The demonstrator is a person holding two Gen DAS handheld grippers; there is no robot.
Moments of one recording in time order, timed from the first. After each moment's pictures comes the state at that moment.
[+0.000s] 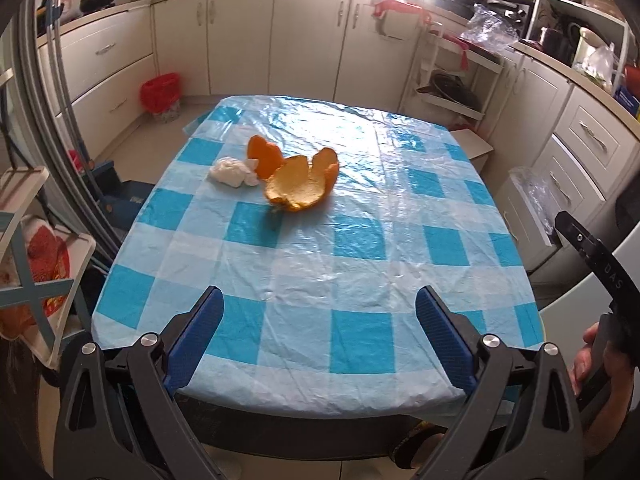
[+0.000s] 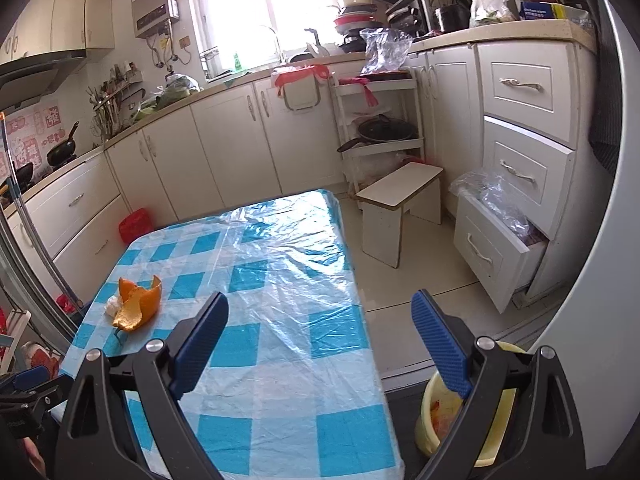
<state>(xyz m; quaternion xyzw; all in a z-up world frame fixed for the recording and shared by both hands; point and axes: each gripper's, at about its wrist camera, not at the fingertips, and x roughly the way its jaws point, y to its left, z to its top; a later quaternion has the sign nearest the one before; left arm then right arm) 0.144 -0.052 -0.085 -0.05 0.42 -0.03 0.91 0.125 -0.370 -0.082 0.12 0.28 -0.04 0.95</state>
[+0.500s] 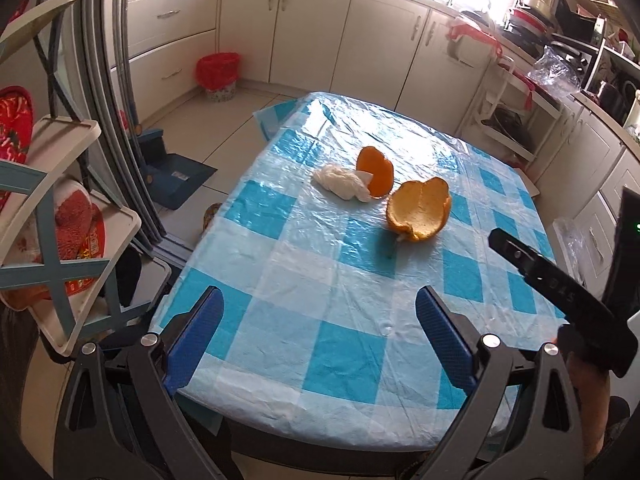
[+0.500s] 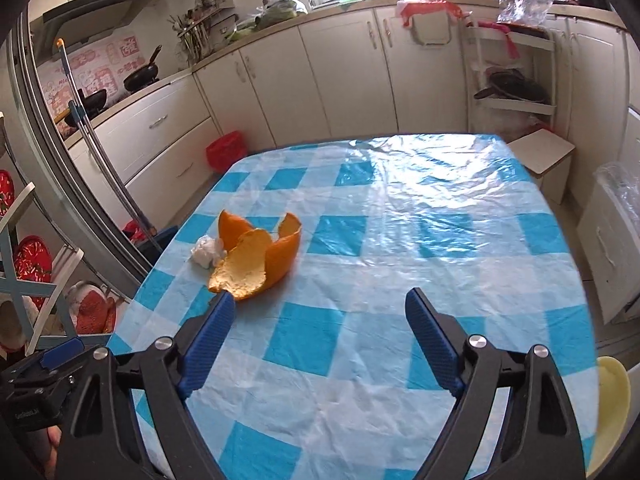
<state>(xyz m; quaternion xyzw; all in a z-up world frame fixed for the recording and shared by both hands) 0.169 0.044 -0.102 -0.11 0.42 0.04 0.90 0.224 -0.236 -0.122 0.10 0.38 0.14 0.91</state>
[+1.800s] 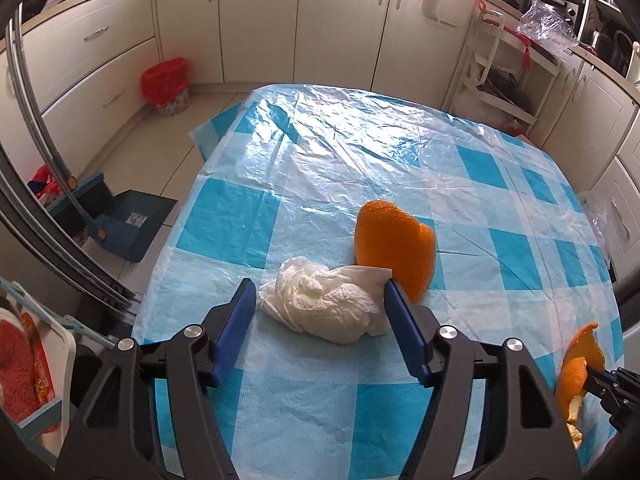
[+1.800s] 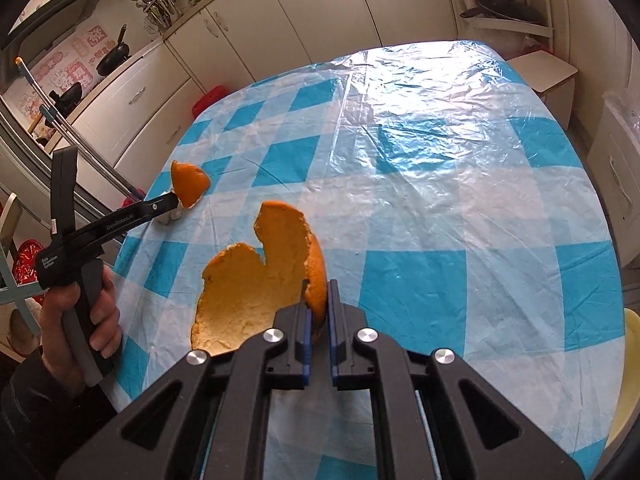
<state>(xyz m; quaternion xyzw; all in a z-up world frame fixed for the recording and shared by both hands) 0.349 0.028 -0.163 -0.03 0.44 -0.02 0.89 0.219 -0.293 -0.156 0.15 0.48 0.14 0.85</state>
